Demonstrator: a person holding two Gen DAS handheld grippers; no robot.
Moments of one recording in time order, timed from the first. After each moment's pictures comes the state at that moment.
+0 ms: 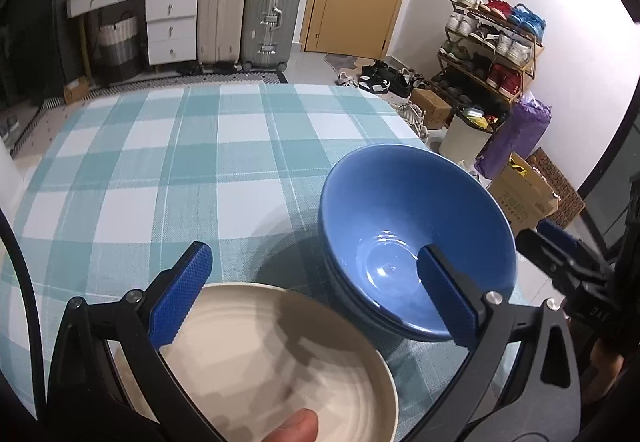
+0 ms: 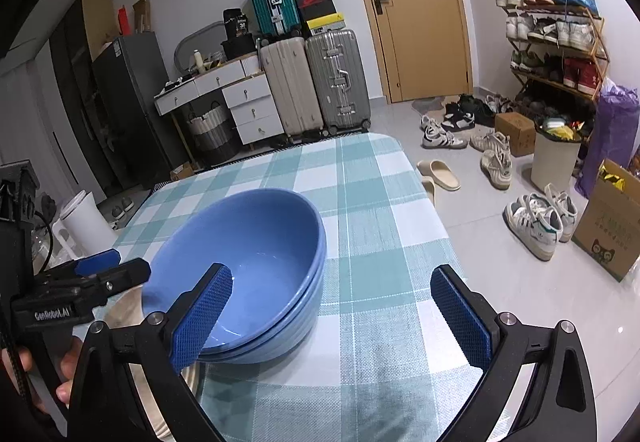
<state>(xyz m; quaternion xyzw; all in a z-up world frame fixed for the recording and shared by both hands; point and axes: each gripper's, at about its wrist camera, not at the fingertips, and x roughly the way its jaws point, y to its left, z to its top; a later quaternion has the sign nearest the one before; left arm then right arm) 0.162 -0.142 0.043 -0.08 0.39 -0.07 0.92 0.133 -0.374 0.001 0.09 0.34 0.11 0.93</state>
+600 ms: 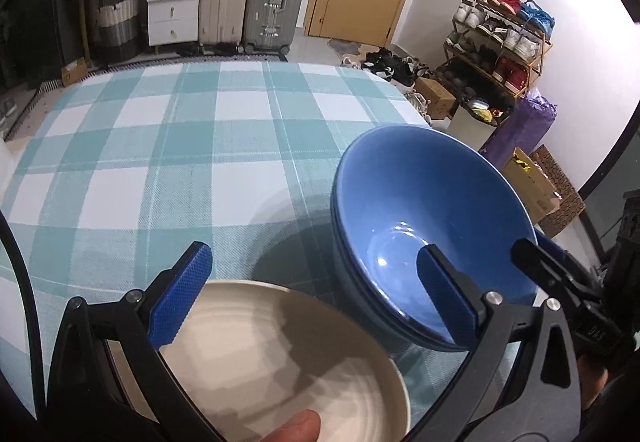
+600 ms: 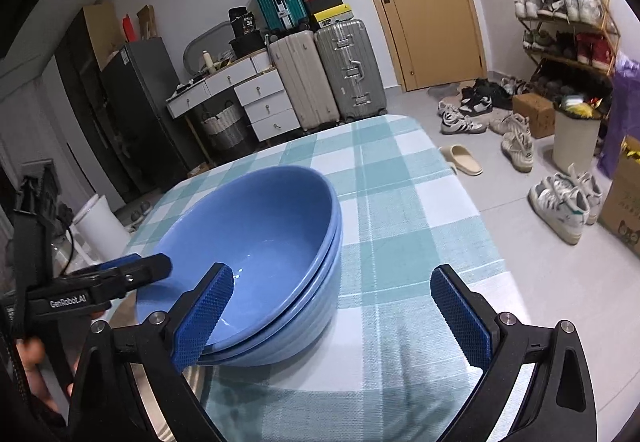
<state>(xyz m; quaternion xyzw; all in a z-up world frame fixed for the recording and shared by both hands) 0.187 -0.140 0.014 -0.10 0.42 -0.06 0.90 0.146 -0.366 -0.030 0.13 0.34 0.15 0.92</state>
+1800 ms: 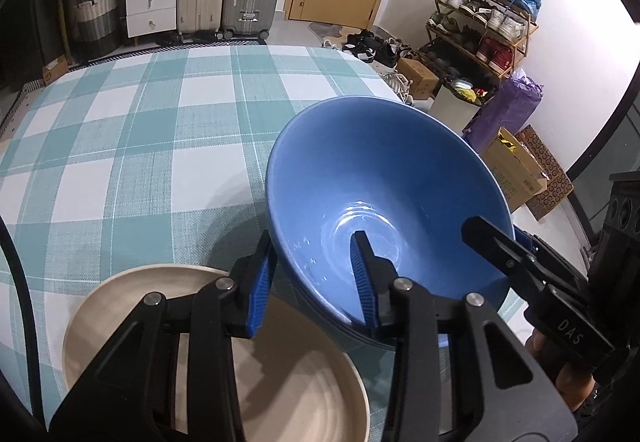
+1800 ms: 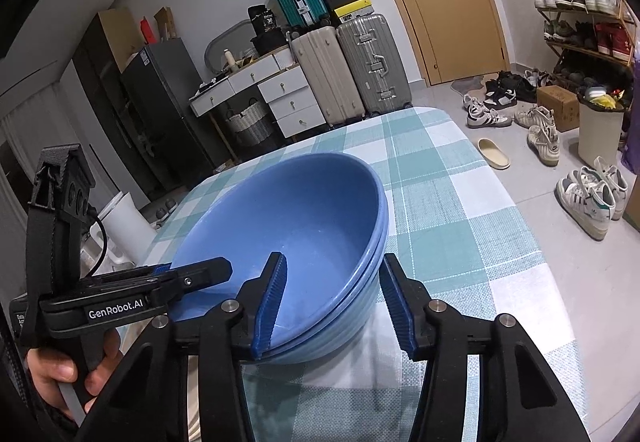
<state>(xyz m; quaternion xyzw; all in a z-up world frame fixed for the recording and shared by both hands) 0.188 -0.172 0.011 -0.08 0.44 -0.10 0.89 0.143 -0.356 -0.031 0.14 0.34 0.19 0.91</state>
